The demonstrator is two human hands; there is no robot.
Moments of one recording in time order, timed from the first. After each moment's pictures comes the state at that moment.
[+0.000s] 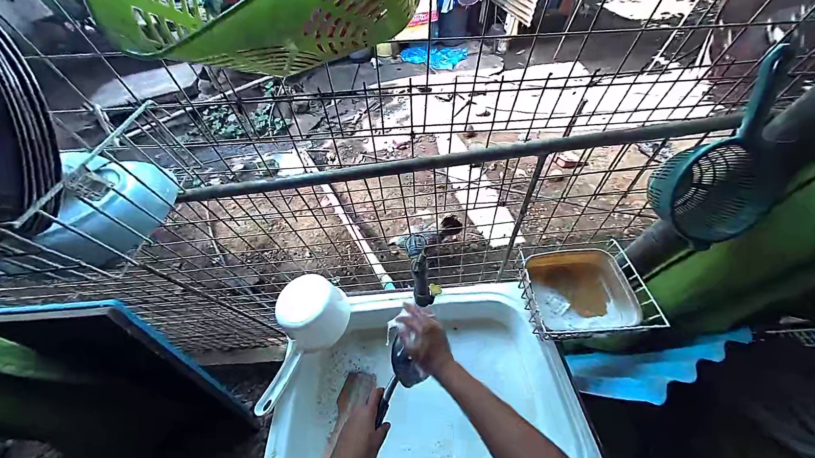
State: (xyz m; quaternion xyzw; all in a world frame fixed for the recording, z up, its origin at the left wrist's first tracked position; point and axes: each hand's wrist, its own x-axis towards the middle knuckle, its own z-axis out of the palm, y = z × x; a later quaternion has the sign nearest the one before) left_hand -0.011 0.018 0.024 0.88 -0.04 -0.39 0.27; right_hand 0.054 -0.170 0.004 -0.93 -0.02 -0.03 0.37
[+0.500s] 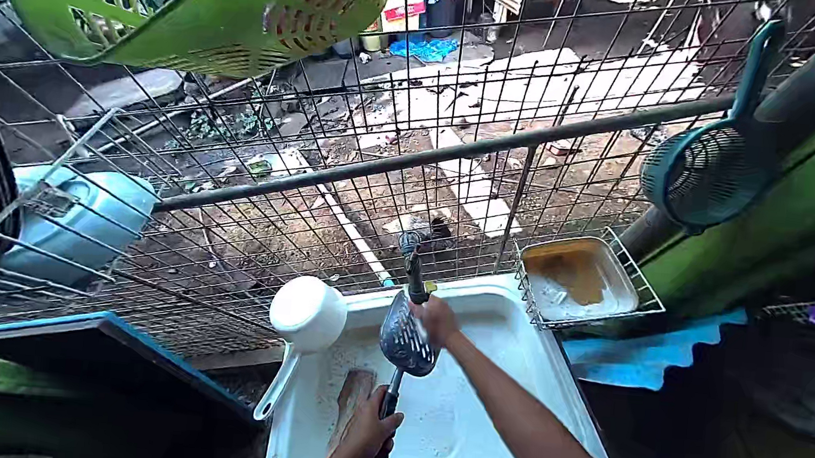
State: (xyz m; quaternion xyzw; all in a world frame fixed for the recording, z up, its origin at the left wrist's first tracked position) left_hand -0.013 0.009 0.034 0.75 0.07 -0.44 0.49; right_hand 0.076 -0.201 0.032 -0.90 0.07 0.13 0.41
